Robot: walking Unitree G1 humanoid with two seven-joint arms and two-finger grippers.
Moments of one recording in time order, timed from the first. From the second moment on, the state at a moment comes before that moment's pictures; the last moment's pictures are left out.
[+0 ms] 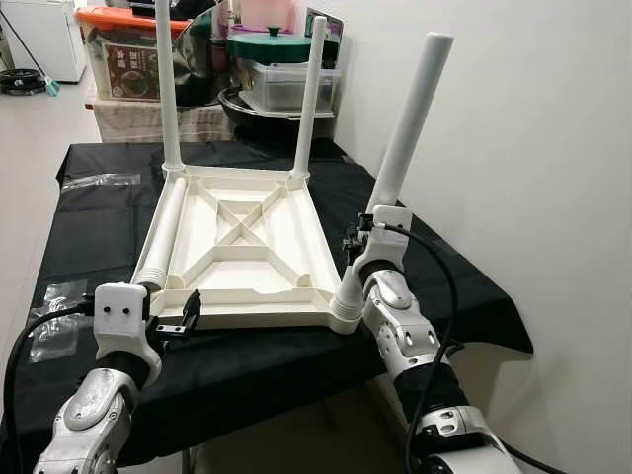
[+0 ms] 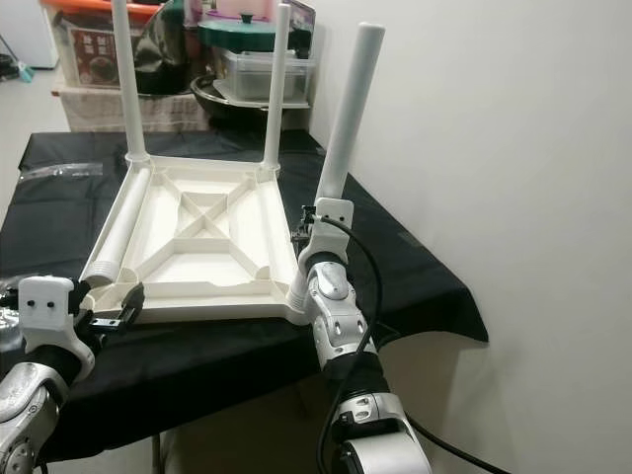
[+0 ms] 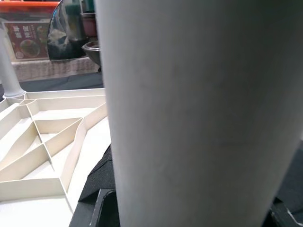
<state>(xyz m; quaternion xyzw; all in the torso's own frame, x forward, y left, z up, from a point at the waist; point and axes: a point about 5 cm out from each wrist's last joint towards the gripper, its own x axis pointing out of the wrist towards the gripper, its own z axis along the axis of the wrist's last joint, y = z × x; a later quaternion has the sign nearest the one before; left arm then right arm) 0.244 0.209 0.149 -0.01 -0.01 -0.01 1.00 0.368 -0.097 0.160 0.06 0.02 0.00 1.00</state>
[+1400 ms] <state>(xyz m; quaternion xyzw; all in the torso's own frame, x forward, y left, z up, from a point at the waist) 0.247 0.209 0.150 -0.01 -0.01 -0.01 1.00 0.356 -0.082 0.181 0.05 -0.01 0.05 1.00</state>
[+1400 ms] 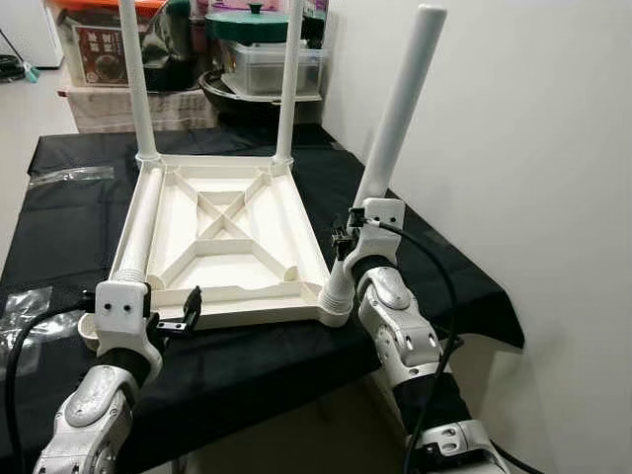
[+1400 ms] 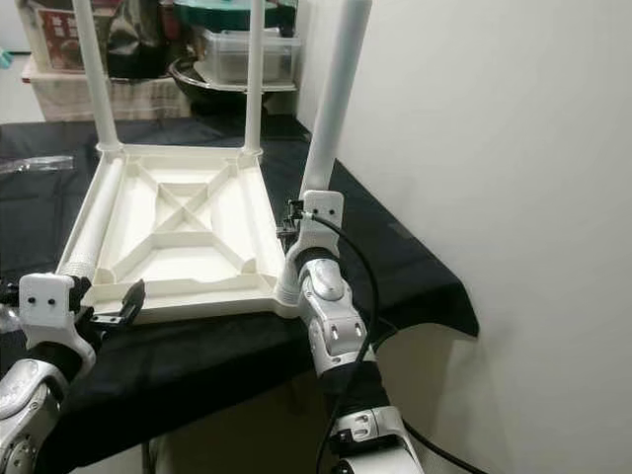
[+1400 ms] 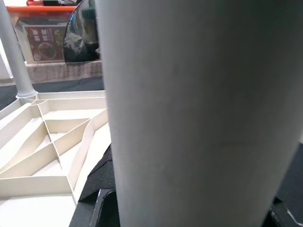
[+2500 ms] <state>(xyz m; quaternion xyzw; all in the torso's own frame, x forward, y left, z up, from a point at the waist) 0.248 0.207 0.150 -0.01 -0.02 -0.02 1.00 0.353 -0.081 0.177 0.04 0.00 0.07 1.00</state>
